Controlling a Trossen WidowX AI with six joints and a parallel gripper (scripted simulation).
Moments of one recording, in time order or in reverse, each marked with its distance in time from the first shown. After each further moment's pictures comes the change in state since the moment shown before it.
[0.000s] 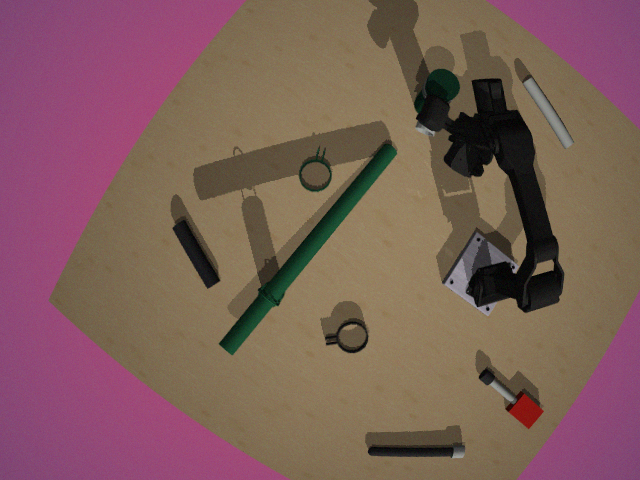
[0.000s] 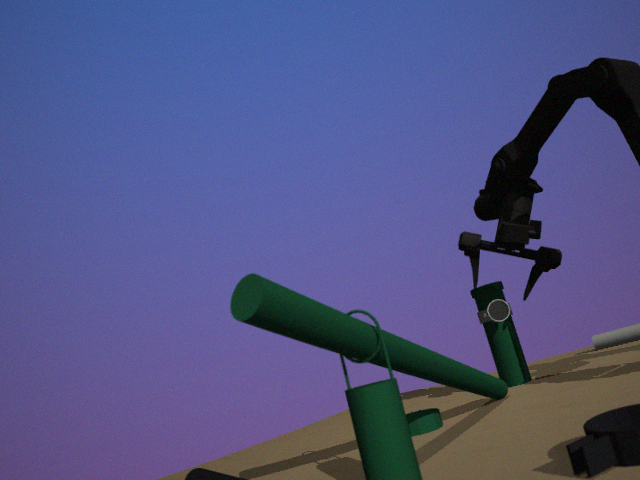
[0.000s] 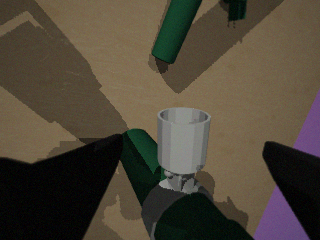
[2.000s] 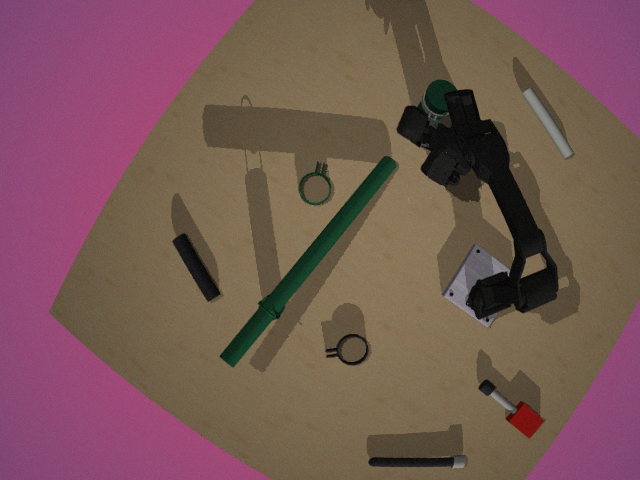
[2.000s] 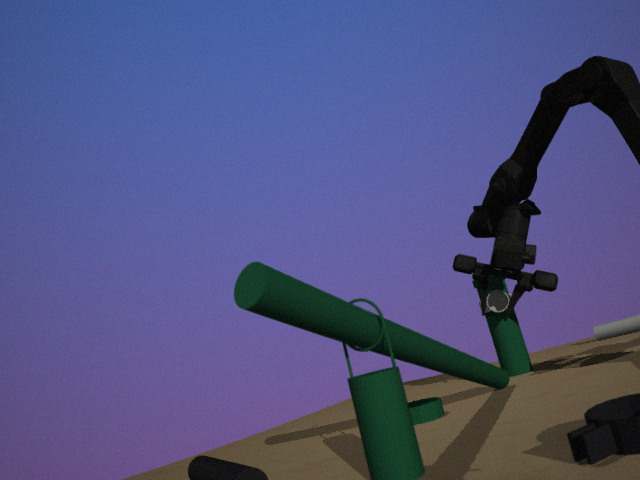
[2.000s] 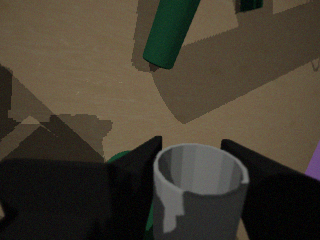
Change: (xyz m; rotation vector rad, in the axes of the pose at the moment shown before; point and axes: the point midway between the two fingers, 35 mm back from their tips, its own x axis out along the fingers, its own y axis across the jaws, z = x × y) arm 0.064 0.000 0.003 0.034 0.002 0.003
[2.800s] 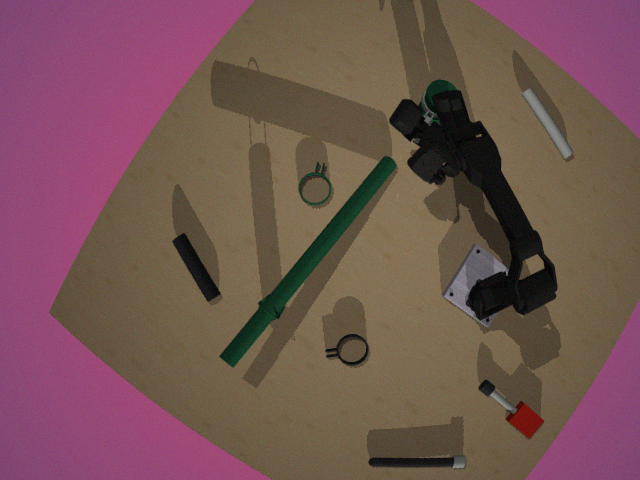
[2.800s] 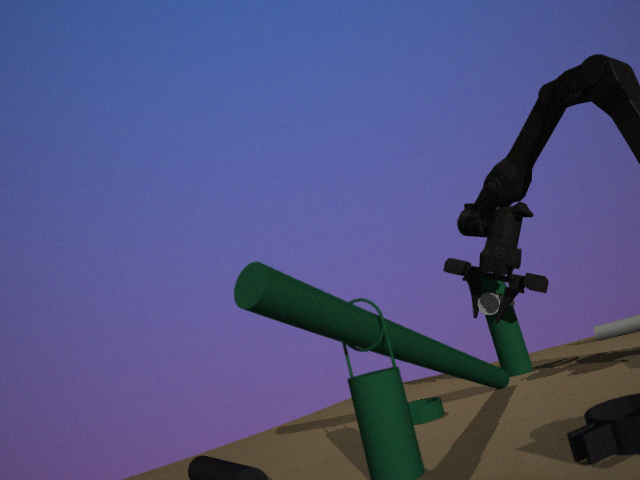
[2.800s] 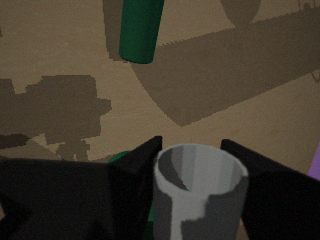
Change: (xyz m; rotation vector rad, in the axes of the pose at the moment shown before) arm 0.008 -0.014 -0.001 0.149 0.085 -0.002
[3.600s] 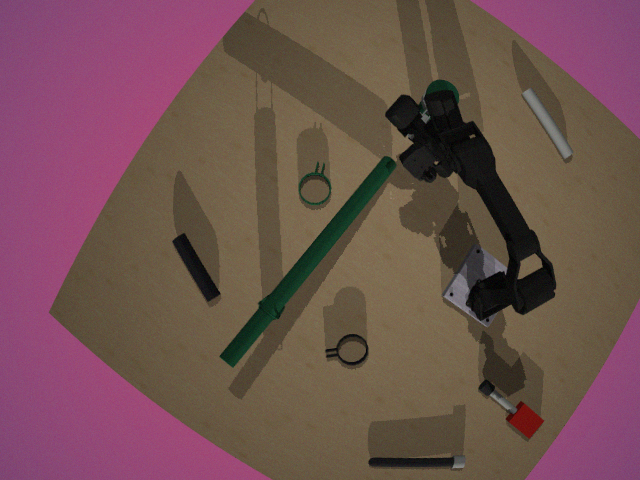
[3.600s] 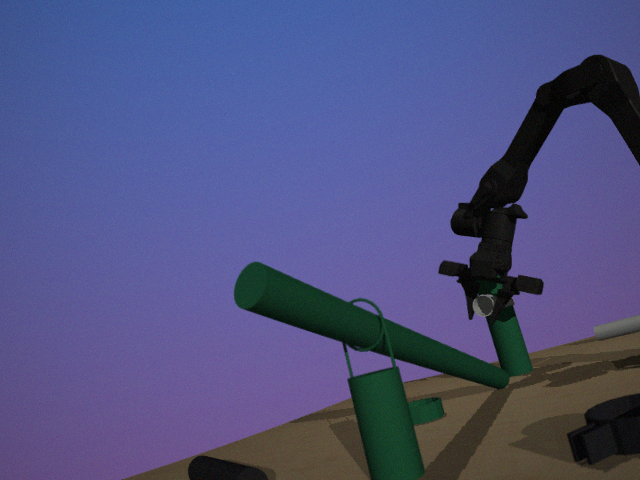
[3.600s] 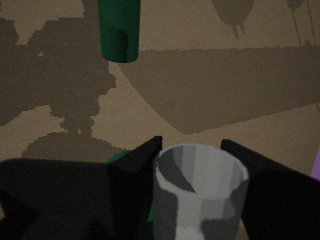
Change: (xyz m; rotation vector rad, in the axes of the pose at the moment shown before) arm 0.005 -0.009 0.000 0.096 0.057 -0.004
